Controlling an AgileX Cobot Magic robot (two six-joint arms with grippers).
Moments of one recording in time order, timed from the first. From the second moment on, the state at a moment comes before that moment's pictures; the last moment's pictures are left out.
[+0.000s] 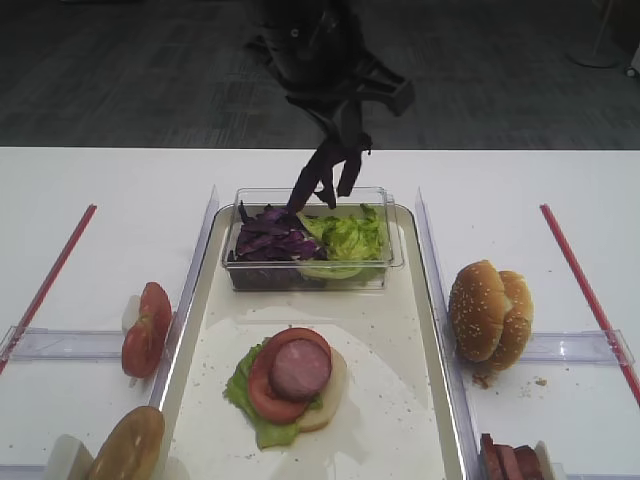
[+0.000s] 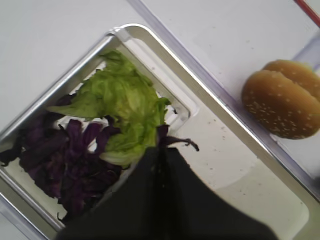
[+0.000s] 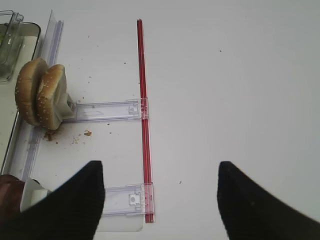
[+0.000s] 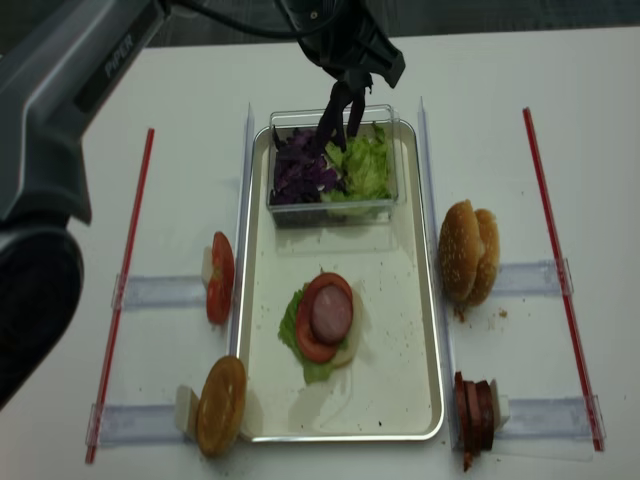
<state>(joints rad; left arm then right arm) -0.61 2.01 -2.05 -0.11 1.25 0.12 -0.06 0.05 -0.48 0.00 1.13 0.02</state>
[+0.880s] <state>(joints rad) -0.75 1.85 -1.69 -0.08 1.24 0.11 -0.06 0.05 -0.48 0.00 1.13 0.02</state>
